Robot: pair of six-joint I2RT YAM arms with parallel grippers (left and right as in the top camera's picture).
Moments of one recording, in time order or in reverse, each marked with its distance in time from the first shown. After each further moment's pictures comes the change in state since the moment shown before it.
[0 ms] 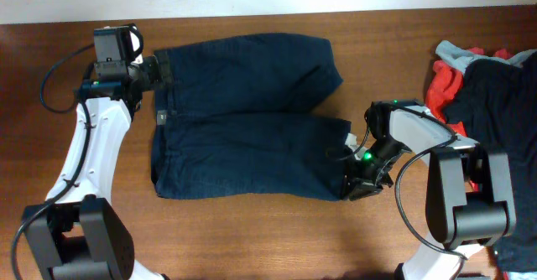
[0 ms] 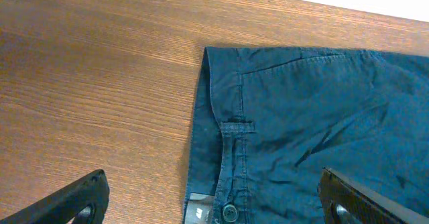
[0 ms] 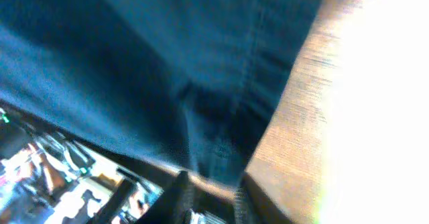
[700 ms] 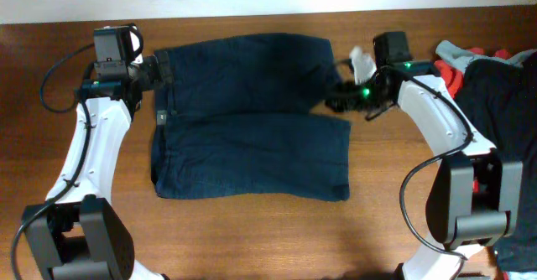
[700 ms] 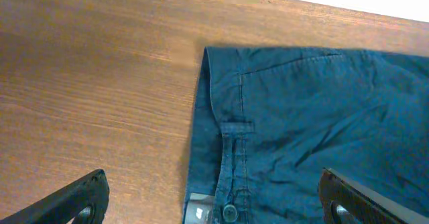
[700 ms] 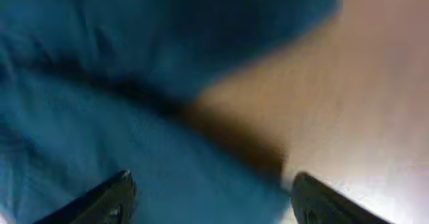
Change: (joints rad) left arm 0.000 0.000 0.000 0.002 0.000 0.000; right arm 0.000 -0.002 0.341 0.472 0.074 0.078
